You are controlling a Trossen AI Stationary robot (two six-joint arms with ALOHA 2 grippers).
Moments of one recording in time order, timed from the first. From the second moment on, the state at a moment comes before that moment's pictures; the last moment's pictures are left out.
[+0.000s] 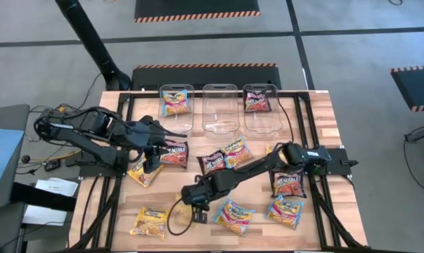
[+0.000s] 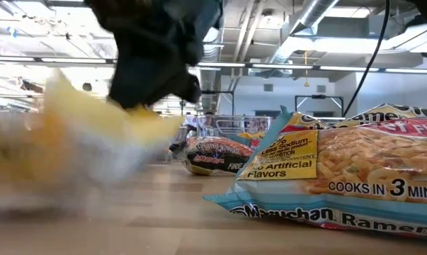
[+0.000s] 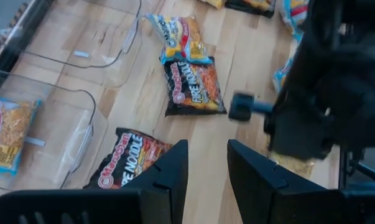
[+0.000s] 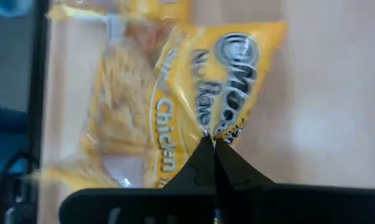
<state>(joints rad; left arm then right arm) -0.24 1.21 1.54 -1.15 -0.27 -0.45 0.32 2.33 2.00 -0.68 -0.04 0.41</state>
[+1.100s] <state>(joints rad) -0.19 1.21 1.54 -1.16 -0.28 -0.46 0.02 1.94 2.01 -1.28 0.42 -0.05</state>
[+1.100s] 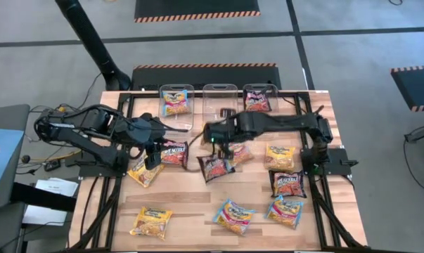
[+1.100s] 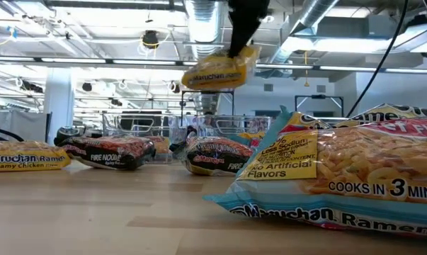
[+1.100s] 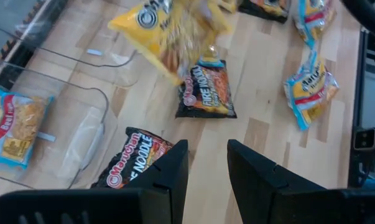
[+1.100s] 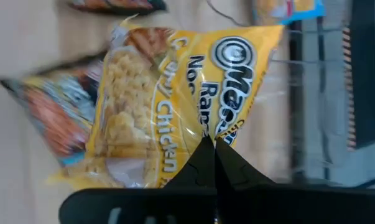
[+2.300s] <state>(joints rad) 0.07 1.21 1.54 -1.16 -0.28 -0.46 -0.47 1.93 1.78 -0.73 0.35 -0.86</state>
